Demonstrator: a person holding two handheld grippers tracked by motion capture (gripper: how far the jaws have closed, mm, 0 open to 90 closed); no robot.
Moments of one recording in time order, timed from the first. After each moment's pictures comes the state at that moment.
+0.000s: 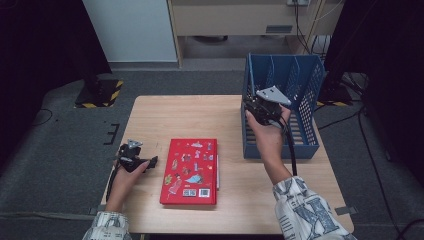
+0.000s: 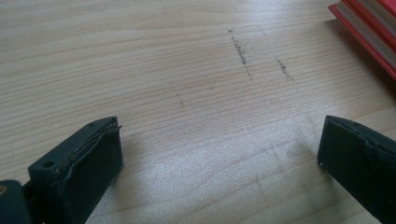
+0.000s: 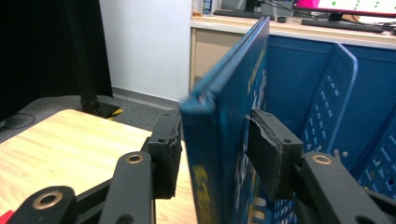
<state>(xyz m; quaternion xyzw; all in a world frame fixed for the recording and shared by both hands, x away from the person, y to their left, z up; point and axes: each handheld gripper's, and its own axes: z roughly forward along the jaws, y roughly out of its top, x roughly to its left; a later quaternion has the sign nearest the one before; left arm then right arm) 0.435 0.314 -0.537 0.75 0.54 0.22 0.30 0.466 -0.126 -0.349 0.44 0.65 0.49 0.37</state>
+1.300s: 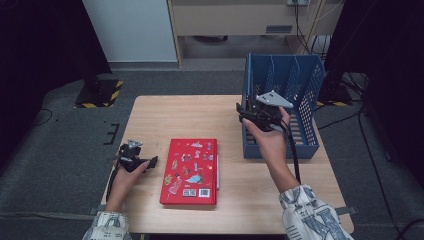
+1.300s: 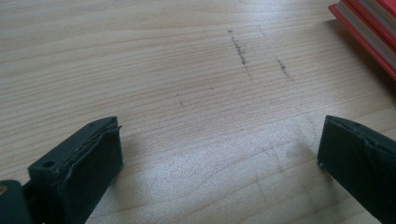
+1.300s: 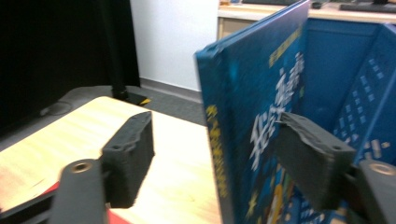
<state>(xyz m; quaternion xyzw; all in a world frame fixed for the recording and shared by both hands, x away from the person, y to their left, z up) 0.435 0.314 -0.537 0.75 0.54 0.22 0.30 0.453 -0.127 -0.352 0.43 0.68 0.51 0.31</state>
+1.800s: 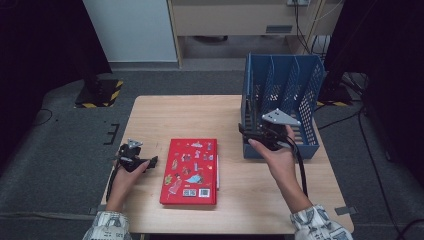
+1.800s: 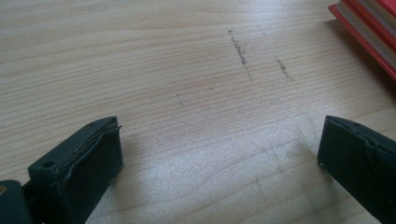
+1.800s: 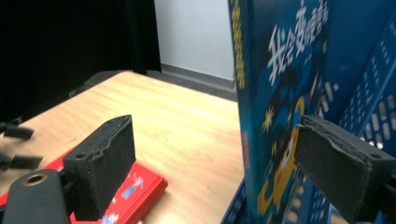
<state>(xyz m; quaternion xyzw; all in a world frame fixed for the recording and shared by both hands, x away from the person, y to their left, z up) 0.435 0.314 -0.537 0.75 0.54 0.22 0.30 0.419 -0.146 -0.382 0.41 0.70 0.51 0.27</state>
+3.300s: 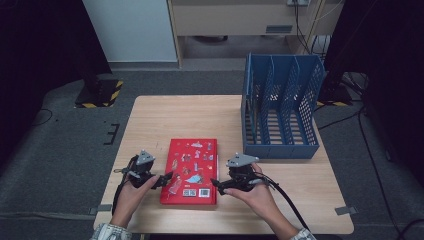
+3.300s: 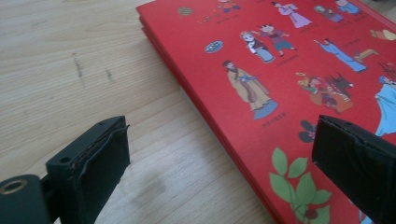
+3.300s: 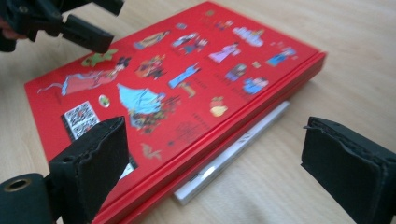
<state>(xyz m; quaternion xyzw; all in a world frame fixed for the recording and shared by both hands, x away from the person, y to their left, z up) 0.371 0.256 -0.503 0.80 0.45 0.17 0.37 0.359 -0.076 -0.482 0.32 0.83 0.44 0.12</state>
